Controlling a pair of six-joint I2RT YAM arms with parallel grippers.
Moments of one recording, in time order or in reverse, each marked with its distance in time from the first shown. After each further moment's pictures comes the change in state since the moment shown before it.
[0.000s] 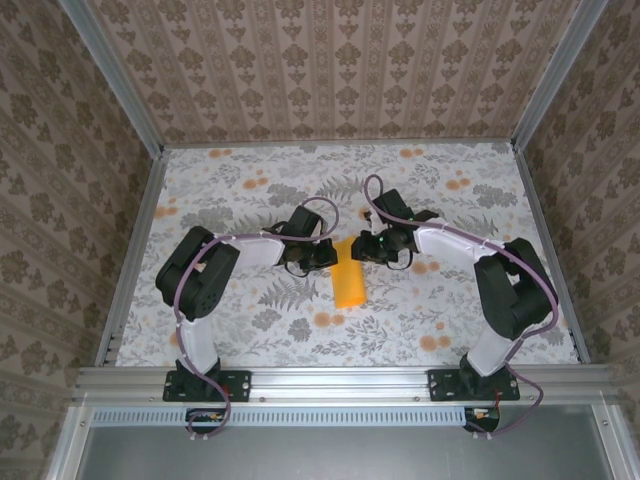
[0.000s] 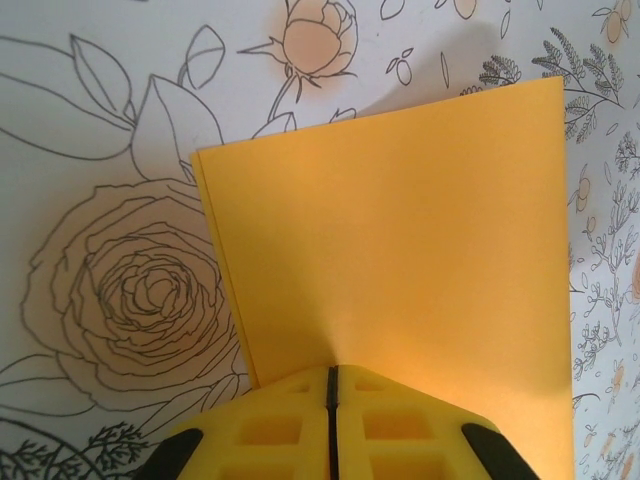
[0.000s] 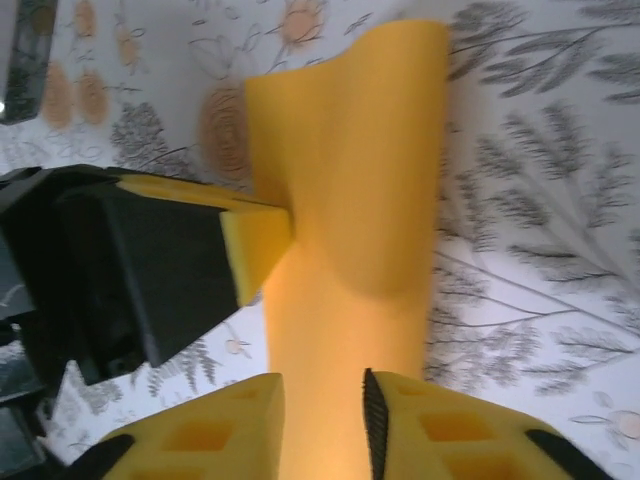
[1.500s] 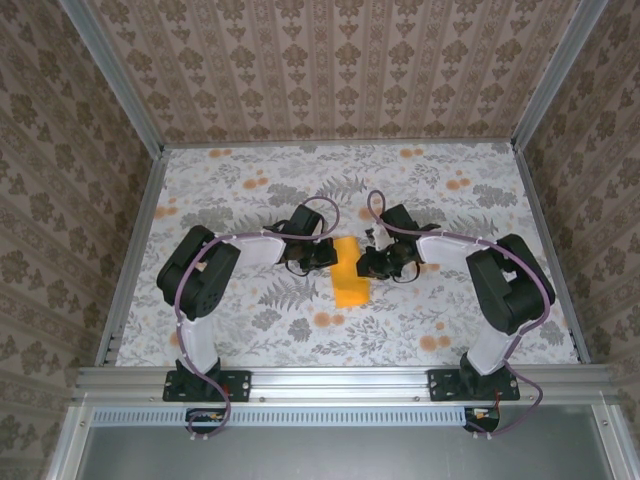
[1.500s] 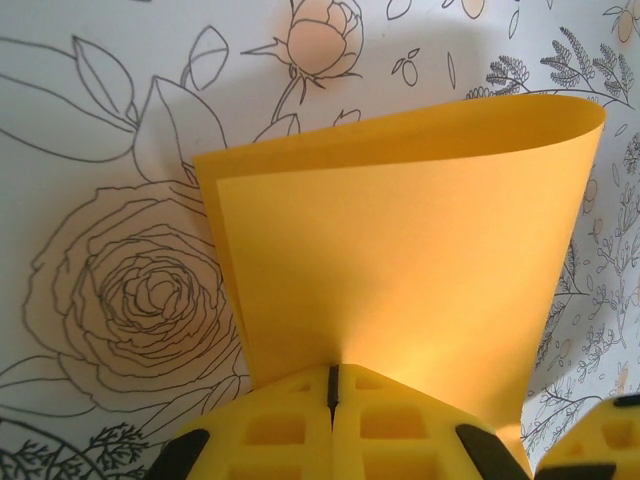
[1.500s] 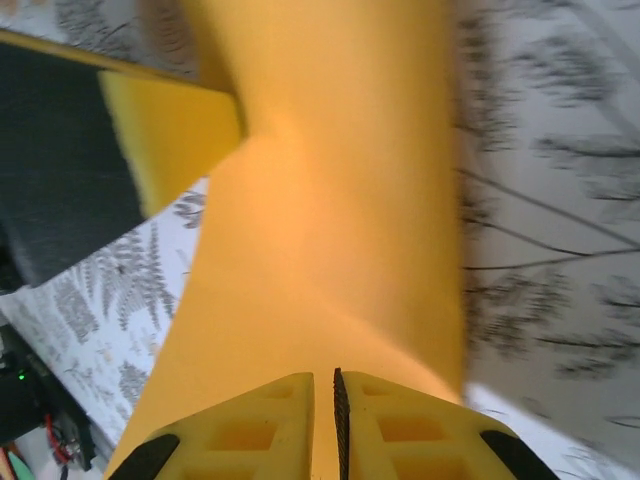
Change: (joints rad) left arm -0.004 0.011 0.021 -0.032 -0.005 -0.001; right arm -0.037 0.025 -0.144 0.100 -0.170 -0.082
